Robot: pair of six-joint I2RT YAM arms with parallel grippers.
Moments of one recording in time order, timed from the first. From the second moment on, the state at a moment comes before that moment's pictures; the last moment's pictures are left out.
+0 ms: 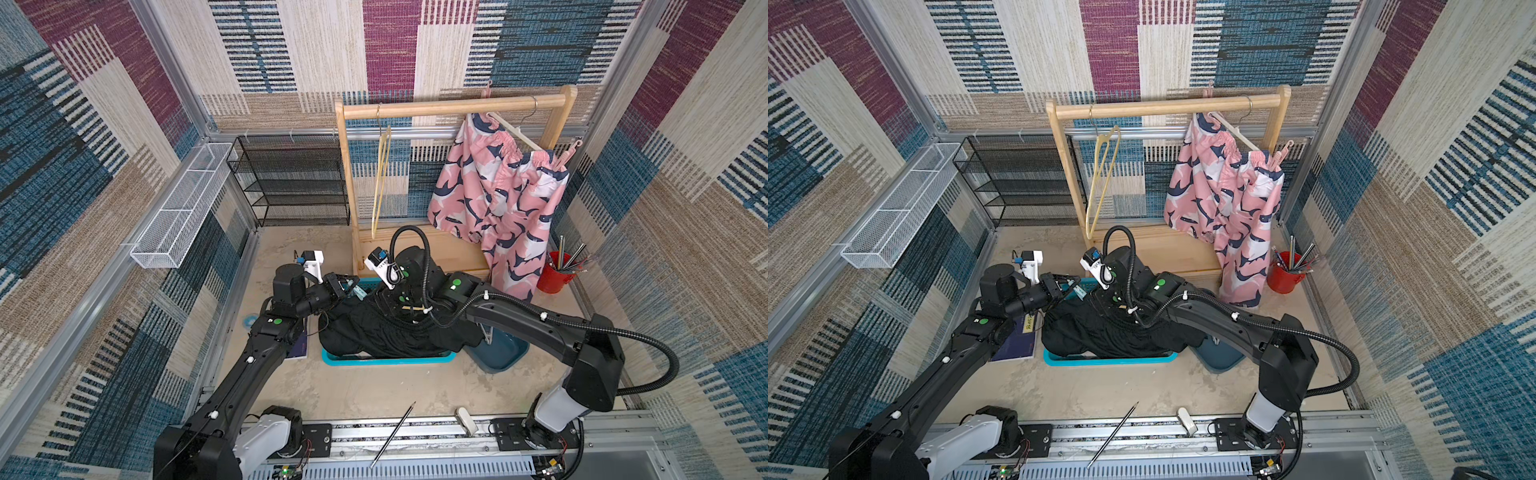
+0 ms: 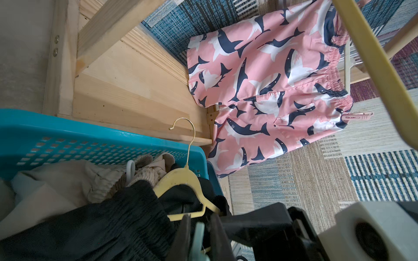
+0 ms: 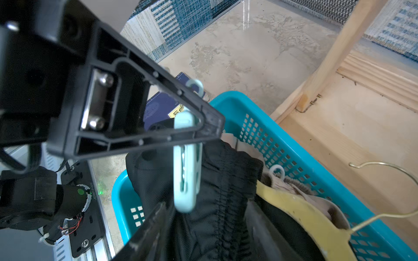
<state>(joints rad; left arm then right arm) -0.21 1.07 0.74 -0.05 0.60 -0.92 0.91 1.67 1.44 -0.43 -0.15 0.13</state>
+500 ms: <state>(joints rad) -0.24 1.09 0.74 -0.04 0.58 -0.92 0.92 1.79 1.56 -0.44 -0.15 0.11</state>
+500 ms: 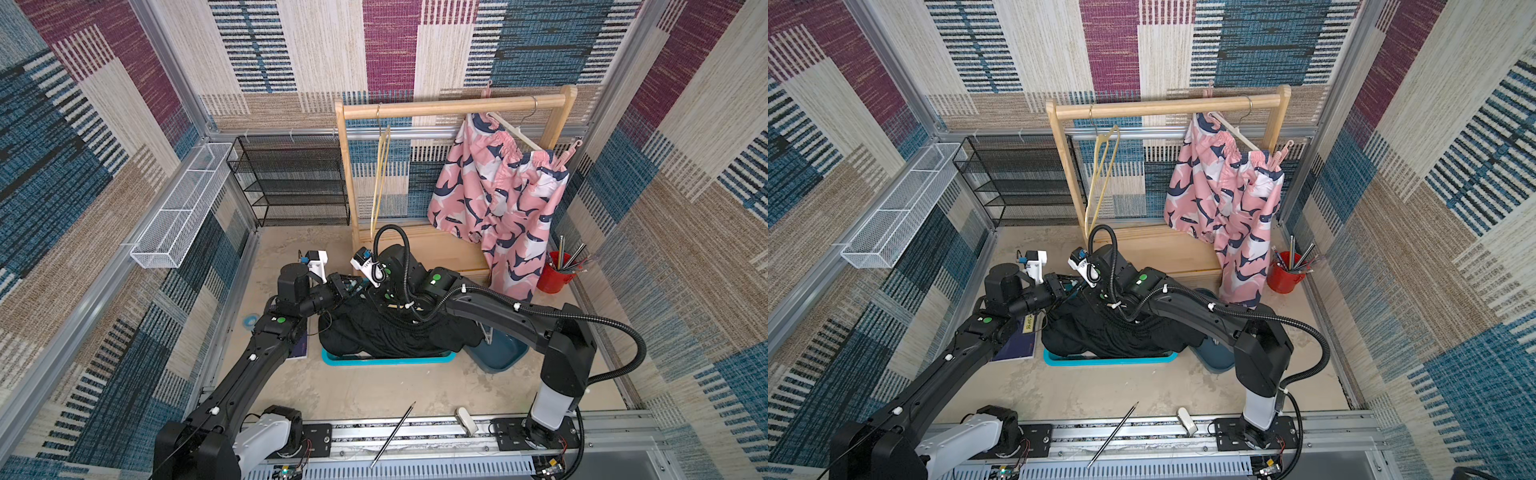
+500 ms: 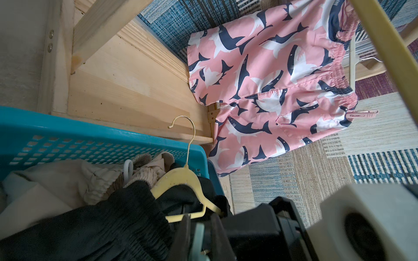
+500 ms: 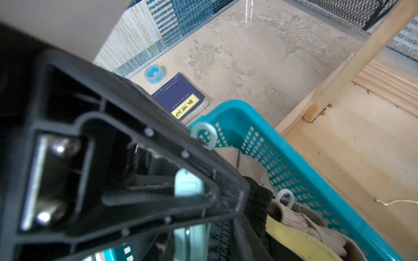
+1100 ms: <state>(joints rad) -0.22 1.07 0.80 -0.08 0.58 -0.85 0.92 1.64 1.38 -0.43 -0.07 0.13</state>
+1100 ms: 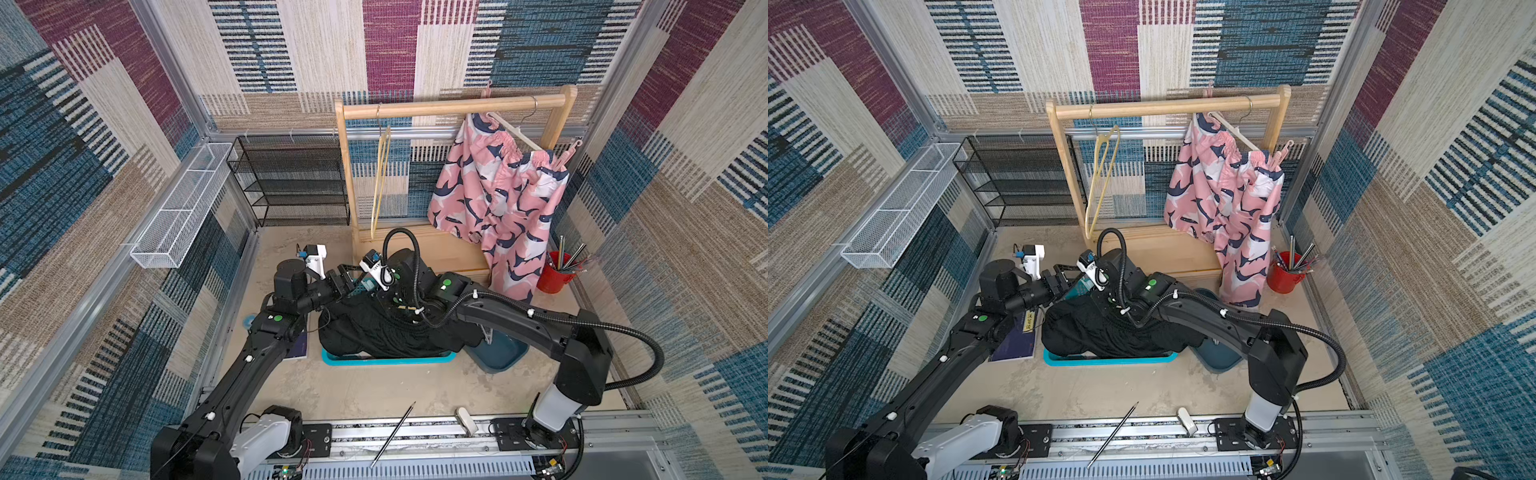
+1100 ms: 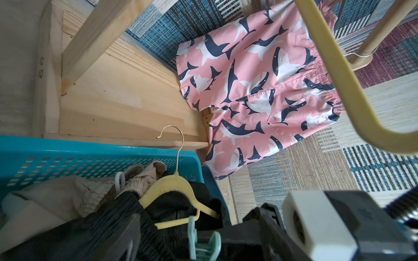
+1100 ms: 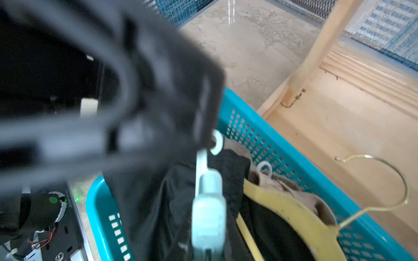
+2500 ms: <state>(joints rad) -0.11 1.09 0.85 -0.25 0.66 -0.69 0.26 1.32 0.79 -0.49 -0.04 0.30</state>
